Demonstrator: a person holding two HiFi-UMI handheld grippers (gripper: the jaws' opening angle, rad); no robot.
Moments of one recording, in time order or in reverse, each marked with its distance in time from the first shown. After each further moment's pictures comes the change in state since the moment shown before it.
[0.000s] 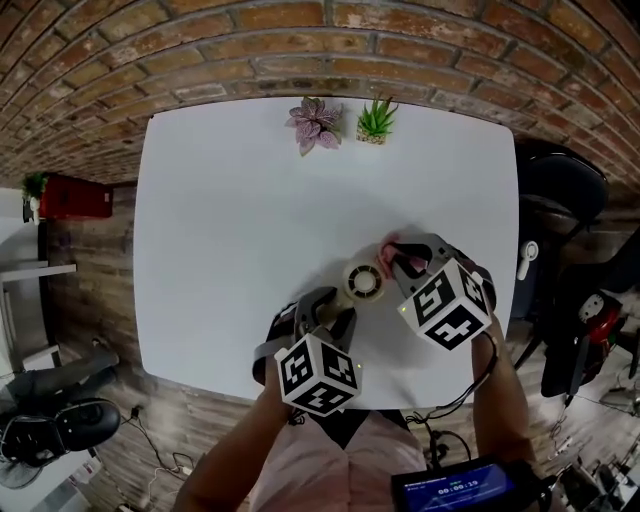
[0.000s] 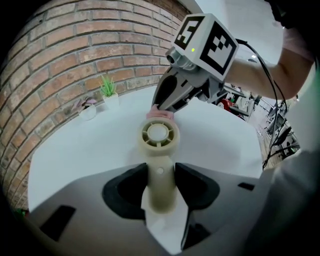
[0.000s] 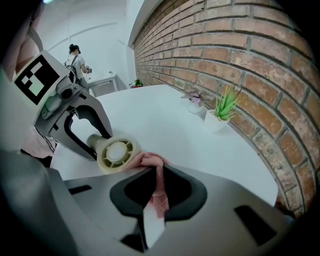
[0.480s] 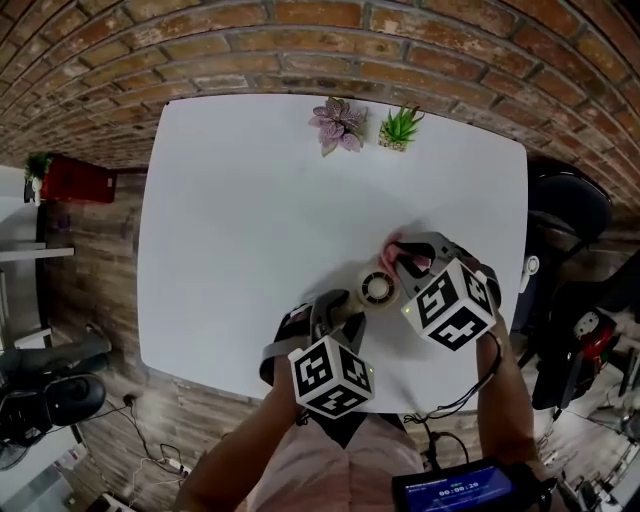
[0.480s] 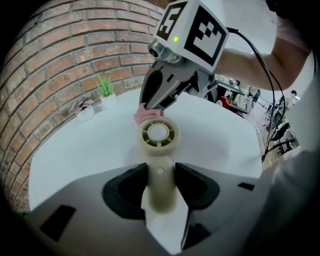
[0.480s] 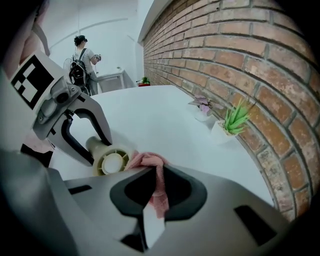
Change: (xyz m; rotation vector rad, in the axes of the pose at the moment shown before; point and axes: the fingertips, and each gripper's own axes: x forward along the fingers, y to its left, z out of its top) left arm 0.002 -0.002 0.000 0.025 0.017 -0.006; right arm 0.008 -0.001 0.022 -0.106 0.016 0.024
